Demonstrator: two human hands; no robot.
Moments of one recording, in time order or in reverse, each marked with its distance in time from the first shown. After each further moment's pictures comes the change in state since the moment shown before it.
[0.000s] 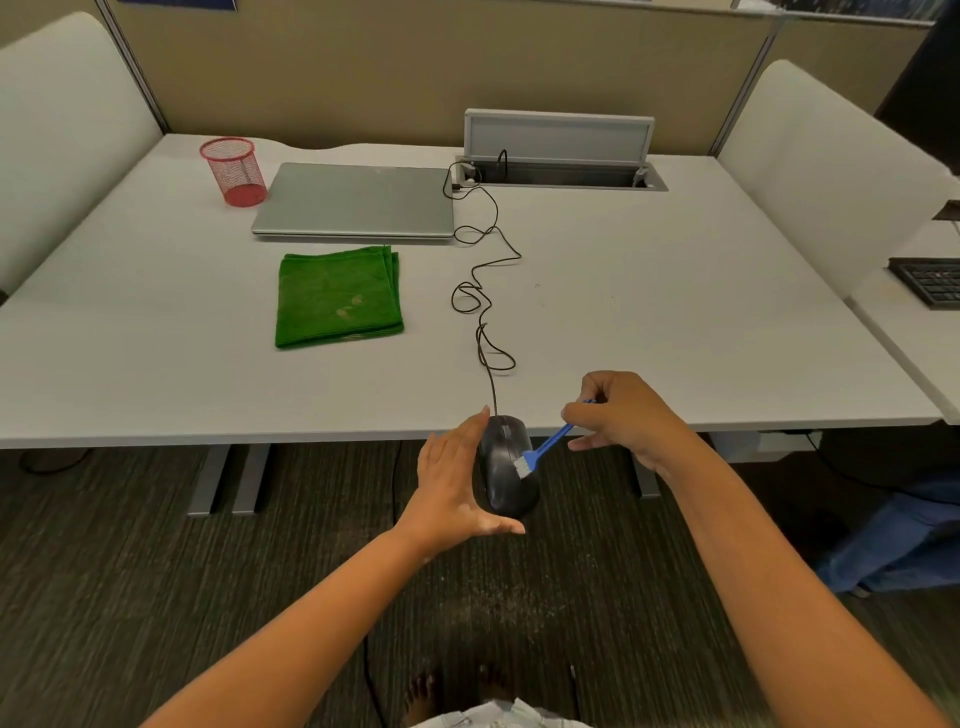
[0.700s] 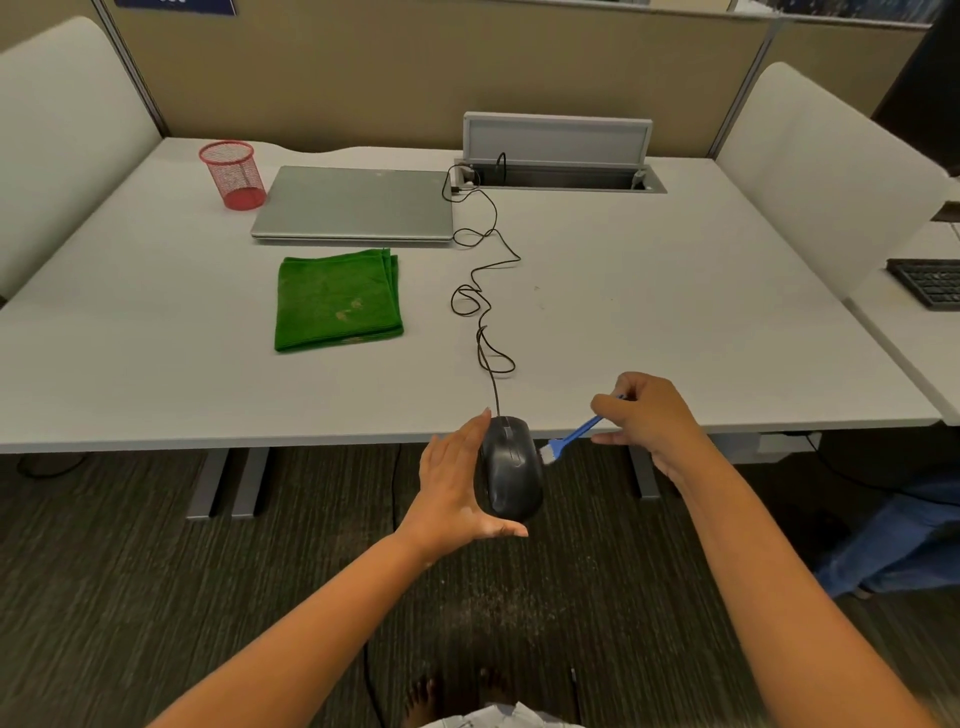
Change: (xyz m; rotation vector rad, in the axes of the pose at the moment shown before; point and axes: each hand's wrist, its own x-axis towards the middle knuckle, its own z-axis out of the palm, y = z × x) left_hand 0.000 0.004 0.000 -0.016 0.014 0.010; right_hand 0.001 0.012 -0.015 0.156 0.163 0.032
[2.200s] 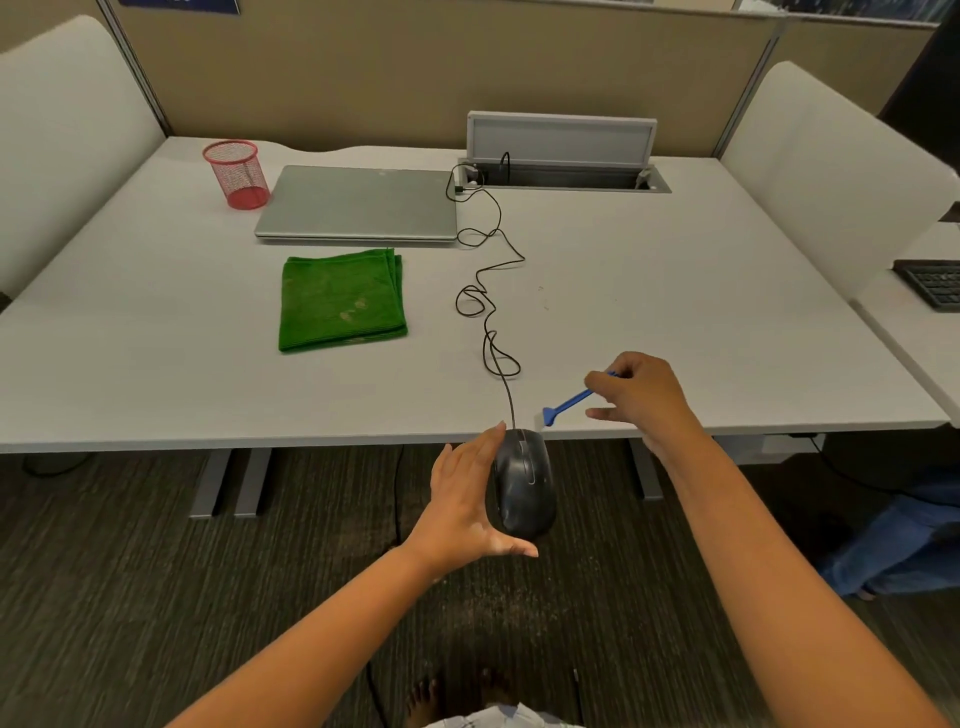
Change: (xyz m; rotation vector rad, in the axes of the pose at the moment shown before) left_hand -0.009 0.011 -0.001 -0.009 -0.078 0.007; right_hand 0.016 -0.013 0.013 -0.010 0.100 -0.022
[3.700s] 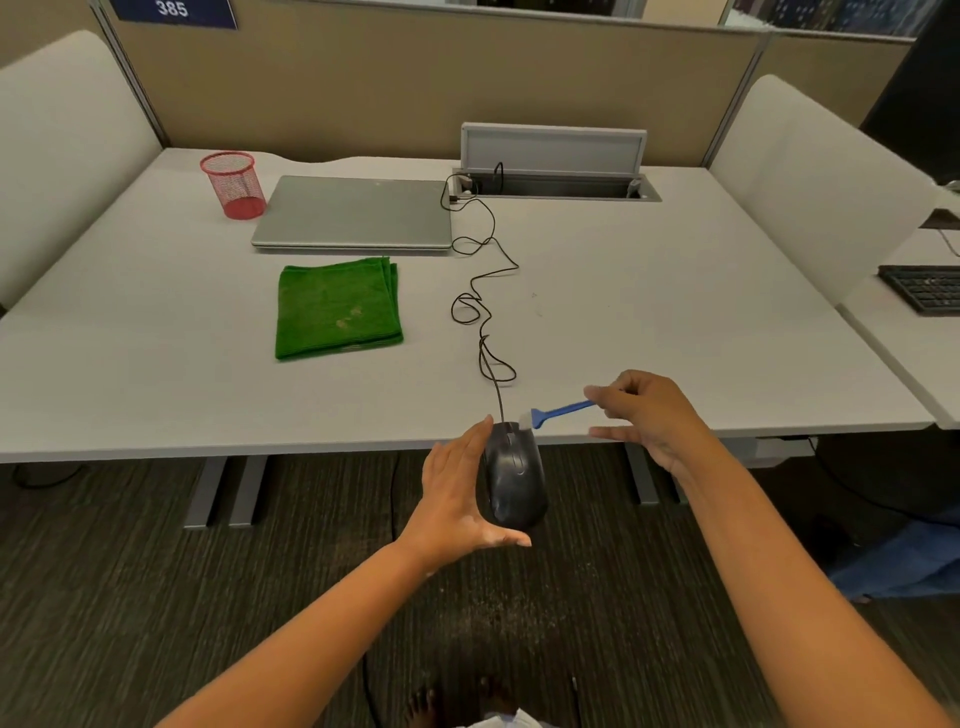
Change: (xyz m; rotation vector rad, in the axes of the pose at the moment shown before) left_hand 0.004 -0.004 -0.006 -0.021 0.049 0.006; right_hand -0.005 0.012 -0.019 0.173 -0.137 0.072
